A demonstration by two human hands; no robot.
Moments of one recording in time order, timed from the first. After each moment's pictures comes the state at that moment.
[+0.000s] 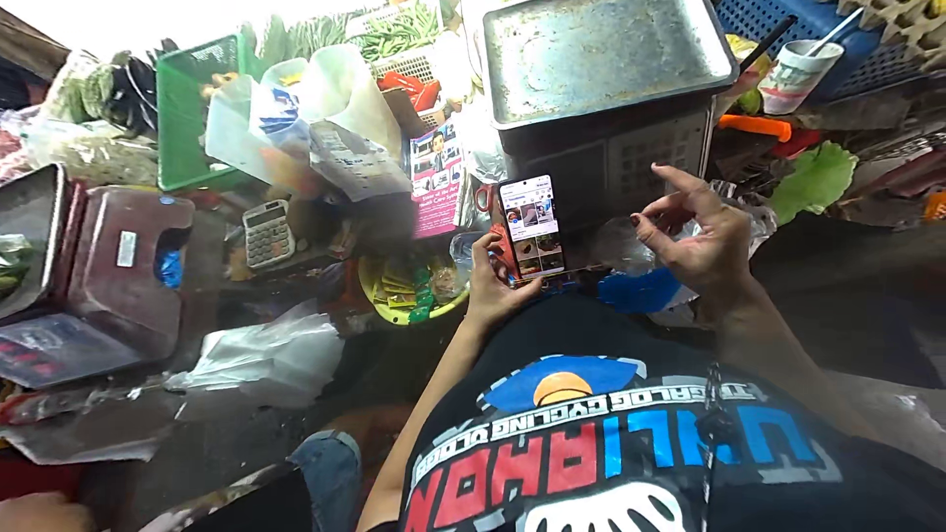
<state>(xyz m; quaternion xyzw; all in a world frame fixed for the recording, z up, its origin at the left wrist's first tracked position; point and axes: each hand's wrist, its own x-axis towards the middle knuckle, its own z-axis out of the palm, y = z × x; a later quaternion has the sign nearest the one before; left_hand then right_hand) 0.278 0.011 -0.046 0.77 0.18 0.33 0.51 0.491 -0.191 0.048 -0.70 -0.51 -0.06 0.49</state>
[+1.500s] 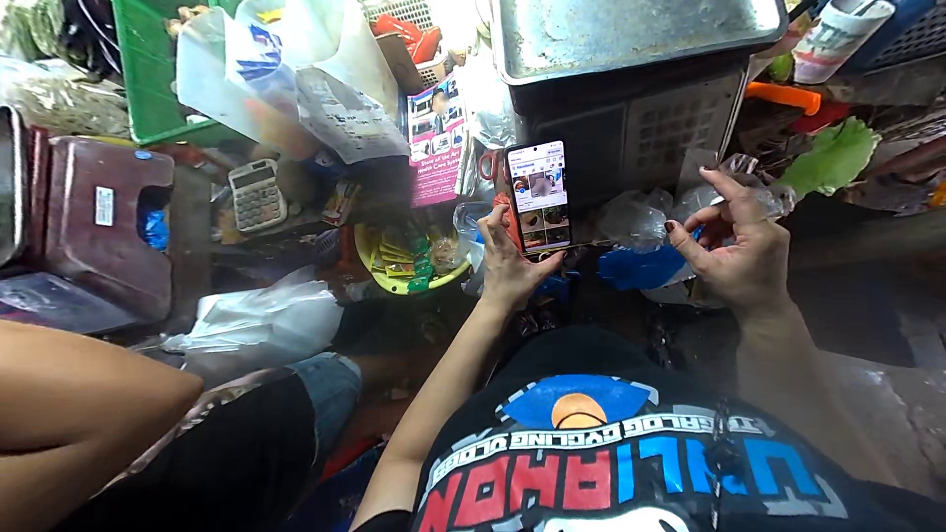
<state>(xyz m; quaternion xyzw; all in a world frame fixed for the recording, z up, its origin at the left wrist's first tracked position) 0.286 -0.016 -0.038 0.82 0.28 0.34 0.36 0.477 -0.234 0.031 -0.79 -0.45 -0.04 0.42</state>
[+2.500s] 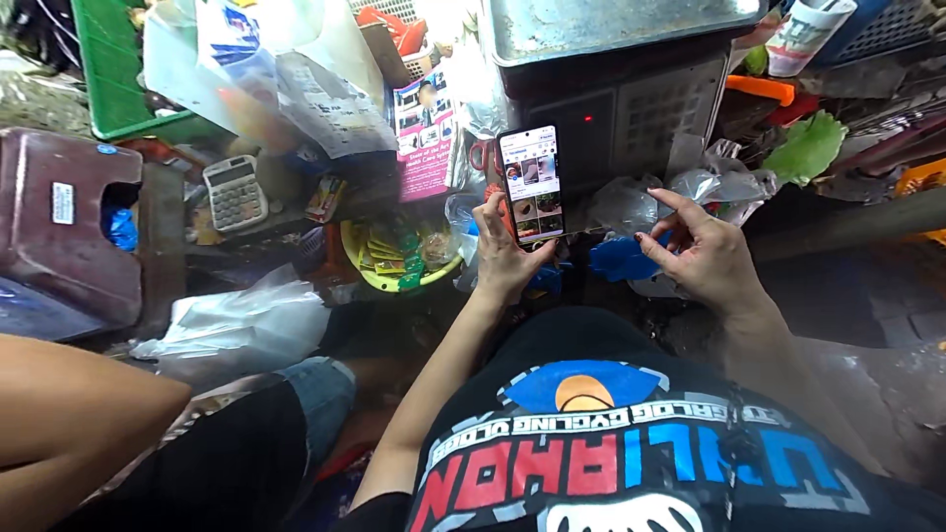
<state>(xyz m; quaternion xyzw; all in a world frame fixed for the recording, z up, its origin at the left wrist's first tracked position) 0.288 -0.016 -0.040 0.83 0.24 0.36 0.34 0.458 -0.239 0.023 -0.82 -0.46 0.03 0.35</state>
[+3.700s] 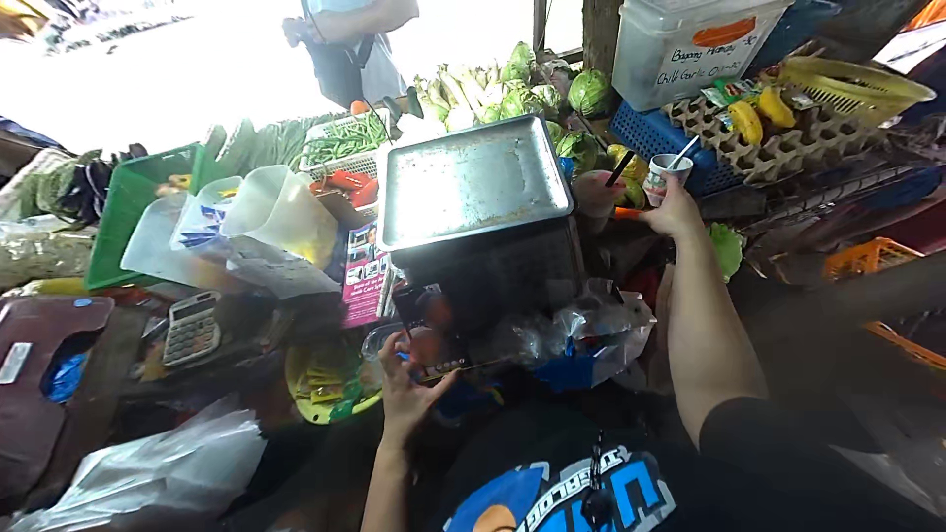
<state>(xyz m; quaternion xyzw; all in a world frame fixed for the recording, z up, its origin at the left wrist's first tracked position) 0.300 -0.023 -0.040 0.80 0.29 0.39 0.35 0.784 -0.219 0.034 -0.91 -0.19 0.09 0.35</state>
